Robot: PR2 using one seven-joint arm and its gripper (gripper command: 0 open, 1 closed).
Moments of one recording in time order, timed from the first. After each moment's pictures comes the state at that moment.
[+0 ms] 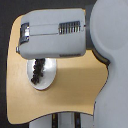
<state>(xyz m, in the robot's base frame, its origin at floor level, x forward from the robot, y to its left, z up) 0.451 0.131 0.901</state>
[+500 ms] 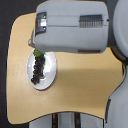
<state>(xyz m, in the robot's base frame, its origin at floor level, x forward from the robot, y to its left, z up) 0.459 0.056 0.948</state>
